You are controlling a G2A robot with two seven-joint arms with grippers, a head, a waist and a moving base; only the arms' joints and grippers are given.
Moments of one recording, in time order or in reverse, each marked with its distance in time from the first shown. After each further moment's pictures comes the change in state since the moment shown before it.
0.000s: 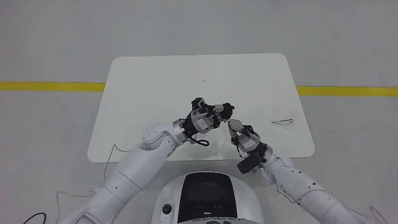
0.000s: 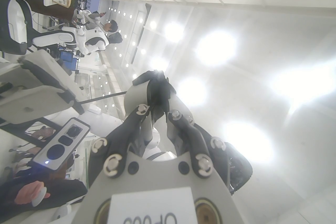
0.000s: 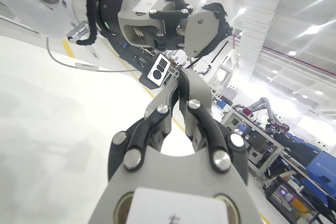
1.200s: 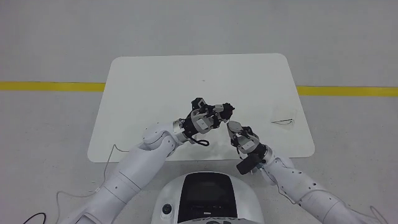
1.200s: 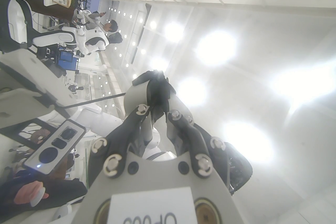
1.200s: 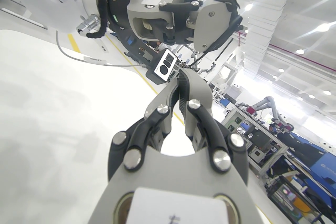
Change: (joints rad) left arm 0.000 0.000 0.000 0.000 0.000 0.000 0.000; right arm 0.001 0.012 -0.021 0.006 0.000 0.000 0.021
